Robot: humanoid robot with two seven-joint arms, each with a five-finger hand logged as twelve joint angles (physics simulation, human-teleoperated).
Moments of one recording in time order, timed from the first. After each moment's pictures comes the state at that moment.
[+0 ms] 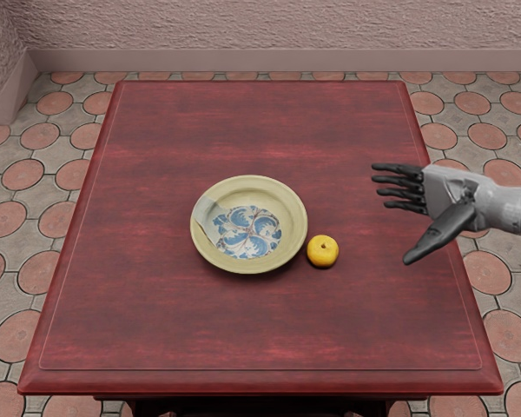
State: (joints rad) left arm 0.01 0.00 -0.09 -0.31 -0.07 -0.09 0.08; right arm 0.62 -1.04 0.61 1.65 -0.27 0.26 -0.19
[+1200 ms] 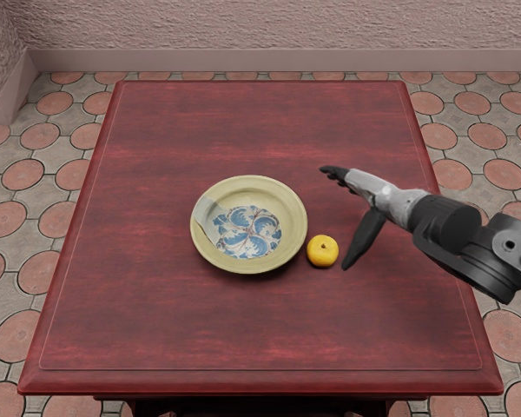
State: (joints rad) left arm 0.01 0.00 -0.09 -0.31 -0.07 -0.09 0.08; right arm 0.72 -0.63 0.55 1.75 -1.02 -0.12 -0.61
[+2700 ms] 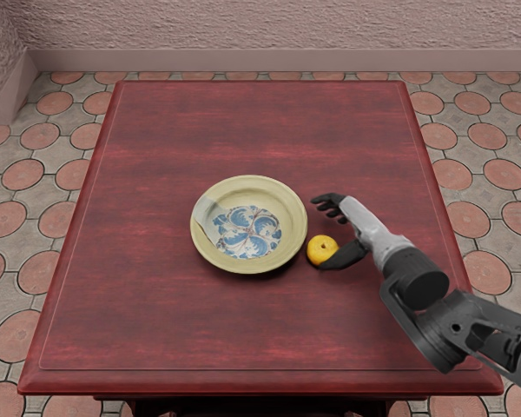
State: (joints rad) left arm 0.01 0.00 -0.09 -0.31 -0.07 -0.09 0.08; right arm 0.47 -0.47 0.53 1.75 -1.37 -0.44 -0.61
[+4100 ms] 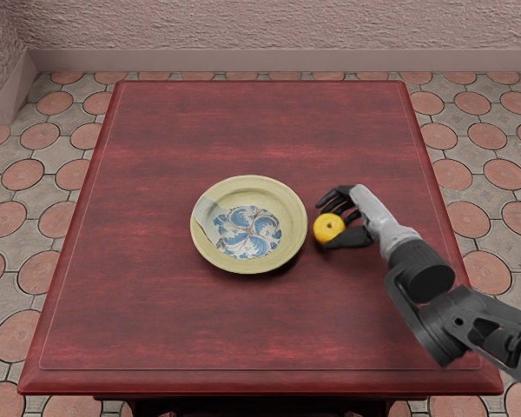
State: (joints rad) left arm 0.01 0.00 -0.09 -0.31 -0.07 -0.09 0.08; right arm 0.46 -0.46 0.58 1.75 -1.37 -0.48 -0.61
